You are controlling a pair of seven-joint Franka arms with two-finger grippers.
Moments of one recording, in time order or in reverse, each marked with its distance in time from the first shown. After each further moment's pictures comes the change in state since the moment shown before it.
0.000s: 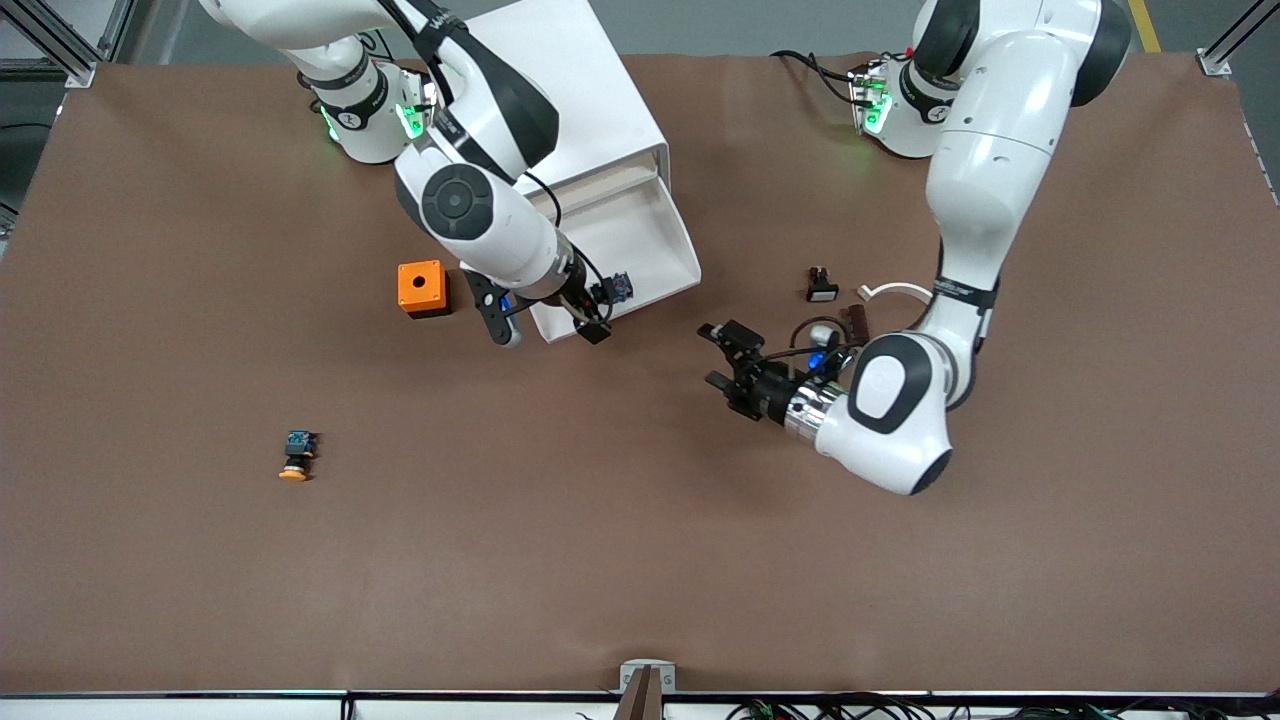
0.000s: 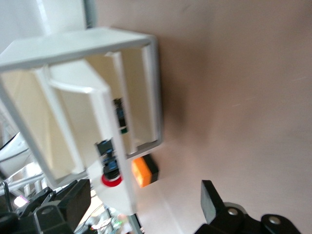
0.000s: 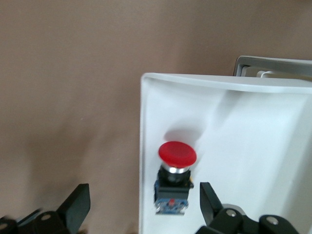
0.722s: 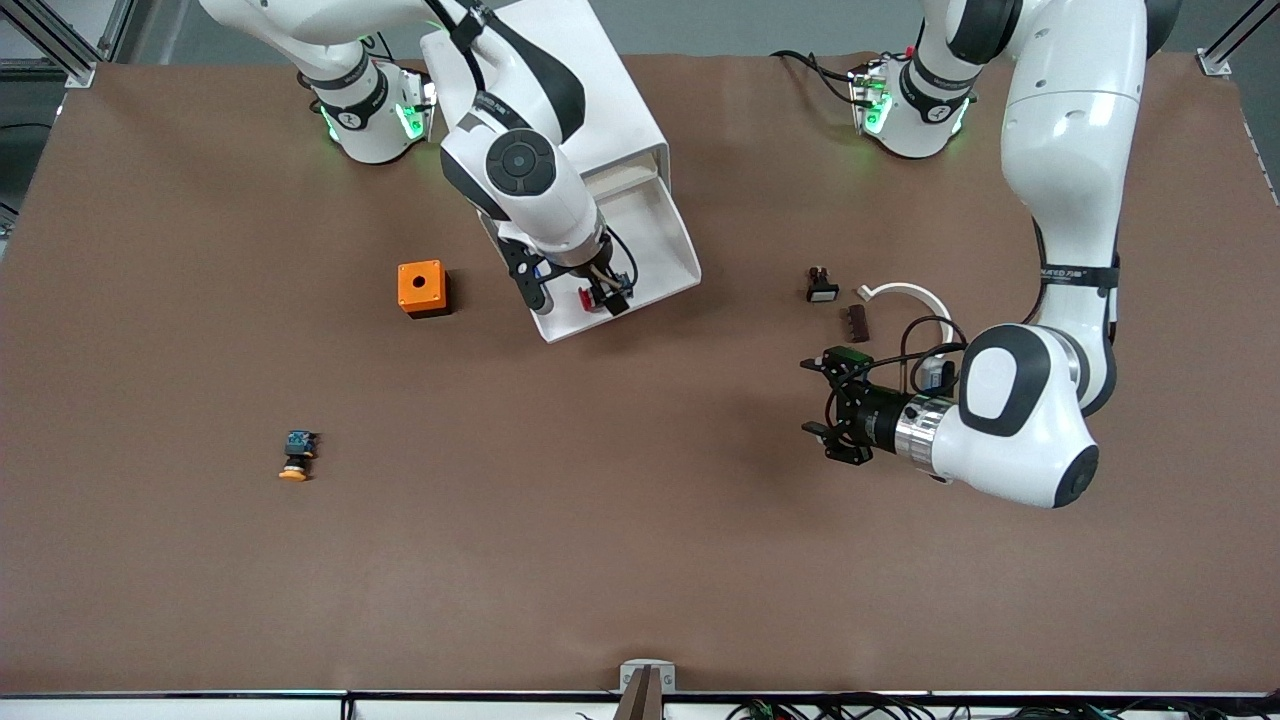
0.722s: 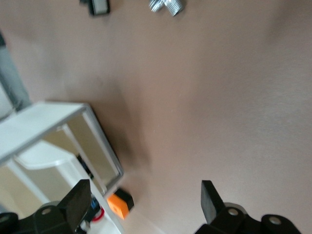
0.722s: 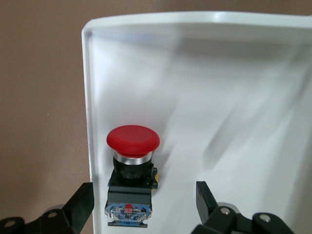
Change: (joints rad) left arm 0.027 -0.113 0.127 0.021 0.232 -0.001 0.391; right arm 0.006 -0.004 0.075 -0.107 -0.116 0.093 0.146
